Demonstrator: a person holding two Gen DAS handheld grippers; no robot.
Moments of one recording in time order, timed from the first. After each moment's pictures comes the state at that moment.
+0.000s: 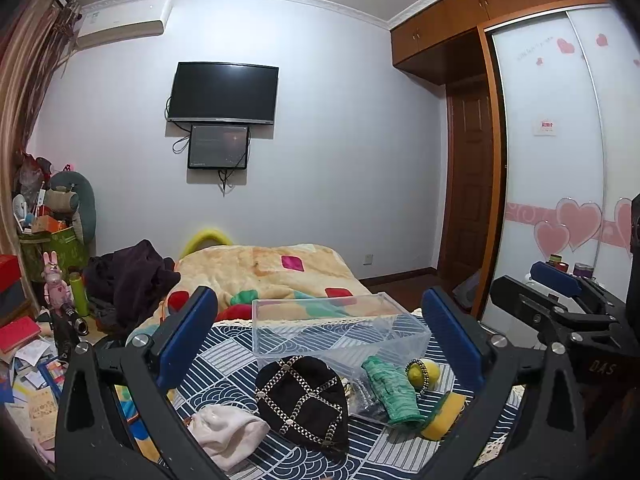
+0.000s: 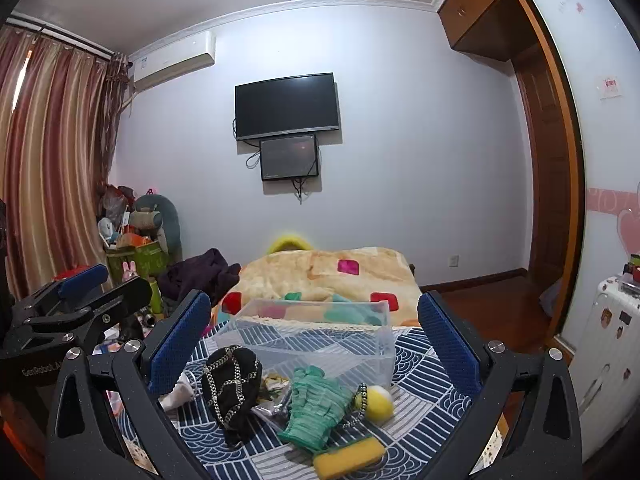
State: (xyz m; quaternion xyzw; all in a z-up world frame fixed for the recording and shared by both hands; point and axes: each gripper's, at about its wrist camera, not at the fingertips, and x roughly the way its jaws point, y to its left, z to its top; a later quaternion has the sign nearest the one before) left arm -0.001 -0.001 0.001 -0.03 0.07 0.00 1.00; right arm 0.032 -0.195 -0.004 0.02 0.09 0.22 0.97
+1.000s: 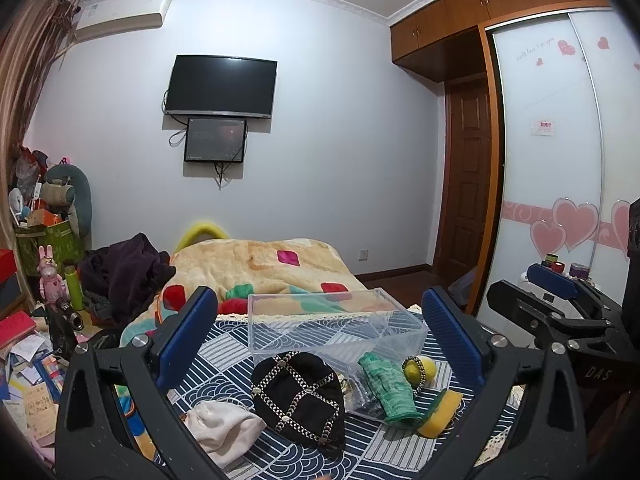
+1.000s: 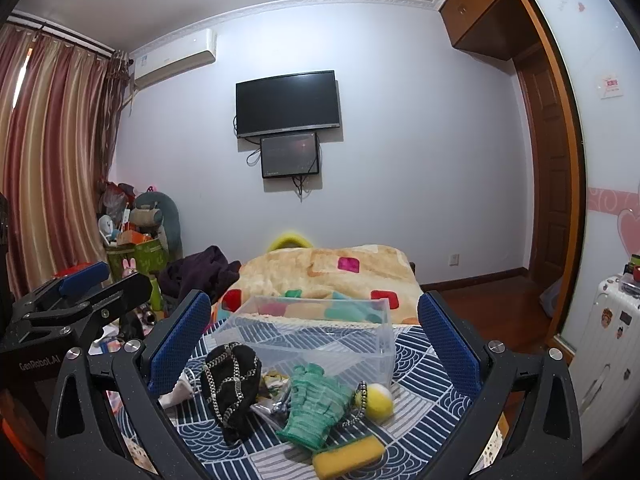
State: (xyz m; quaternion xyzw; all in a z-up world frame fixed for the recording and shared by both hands) left arm 0.004 0.001 -0.001 -0.03 0.09 -0.01 1.00; right arm 0.033 -0.195 -0.006 0.01 0.09 0.23 0.97
